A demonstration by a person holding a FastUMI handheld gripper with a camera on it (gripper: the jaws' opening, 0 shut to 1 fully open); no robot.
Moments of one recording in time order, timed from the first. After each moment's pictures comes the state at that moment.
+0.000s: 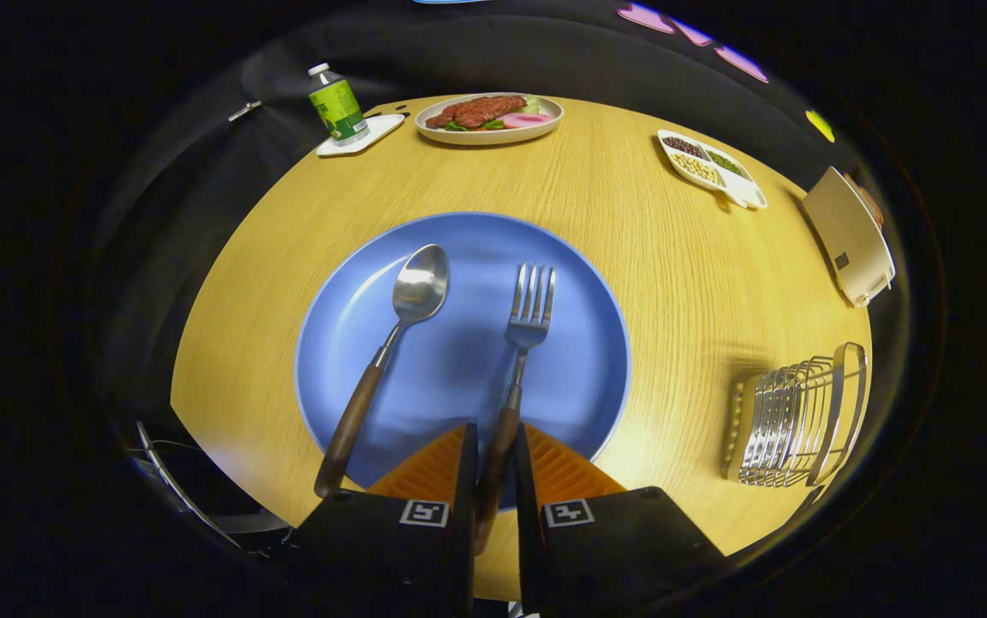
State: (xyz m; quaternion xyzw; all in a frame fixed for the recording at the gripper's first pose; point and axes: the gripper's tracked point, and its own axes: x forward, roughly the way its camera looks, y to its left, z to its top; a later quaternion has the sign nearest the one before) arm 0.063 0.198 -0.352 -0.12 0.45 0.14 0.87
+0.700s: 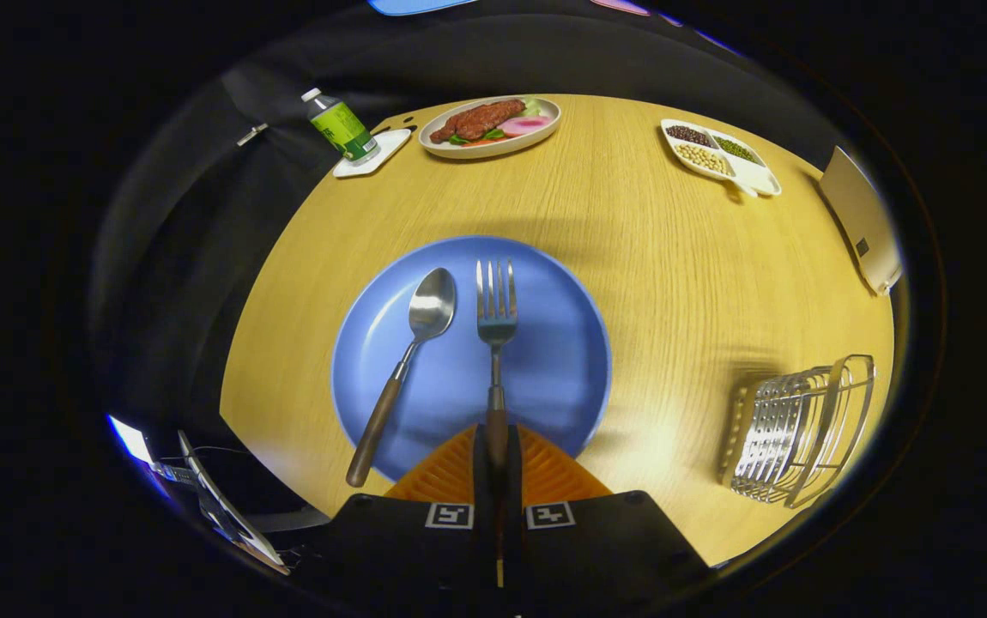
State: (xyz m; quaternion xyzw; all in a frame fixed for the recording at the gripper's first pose) arm 0.059 0.188 -0.314 -0.07 0.46 0.20 0.86
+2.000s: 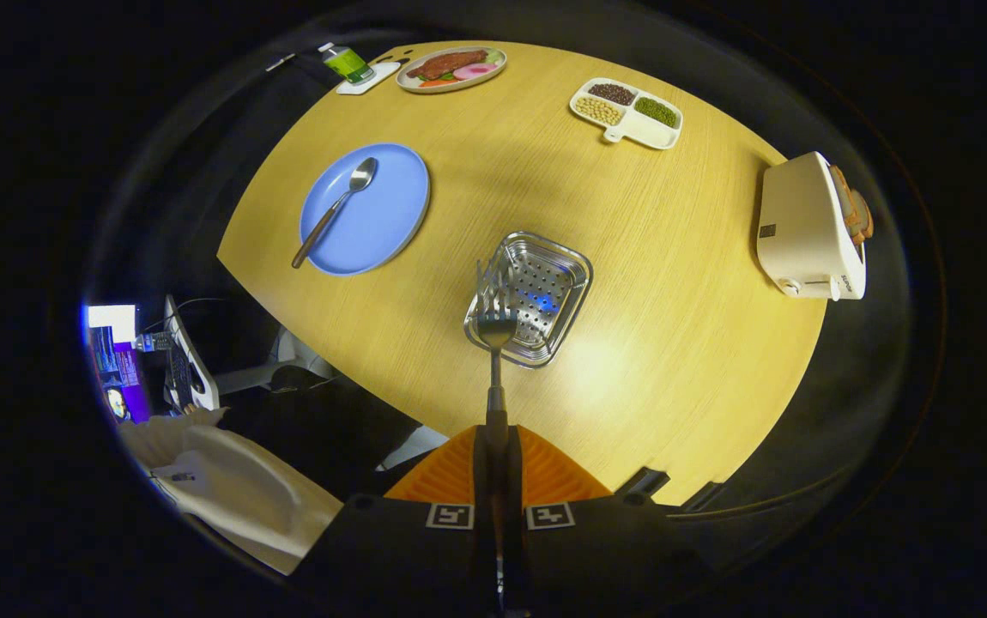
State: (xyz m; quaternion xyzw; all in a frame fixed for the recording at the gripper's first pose) arm 0.005 -0.035 -0.199 -0.23 0.62 0.20 0.72
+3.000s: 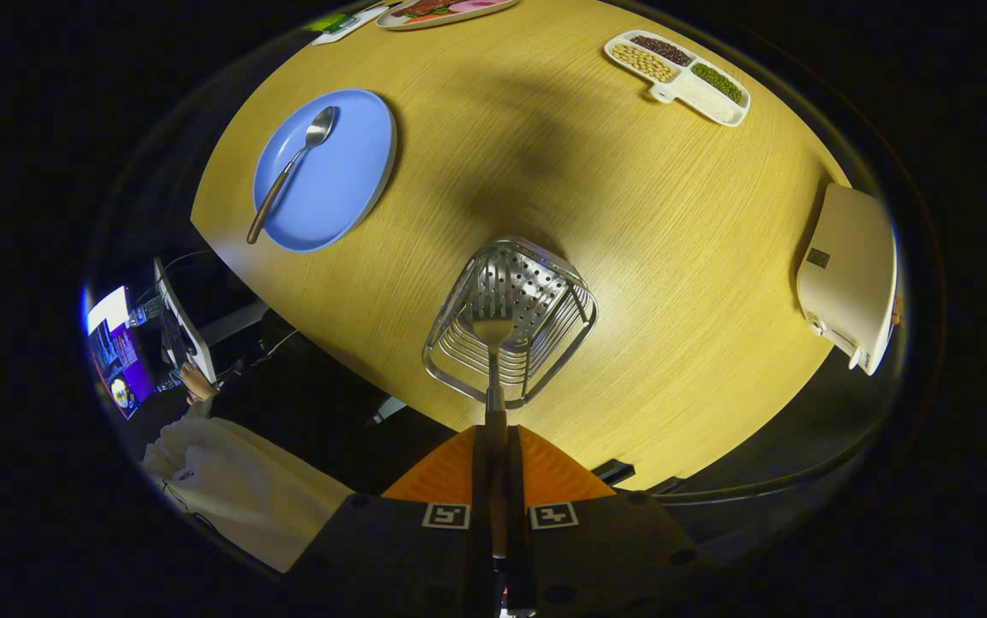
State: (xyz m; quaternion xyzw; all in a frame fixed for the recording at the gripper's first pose) arm 0.041 -0.041 -0.214 -0.29 0.72 0.18 0.61
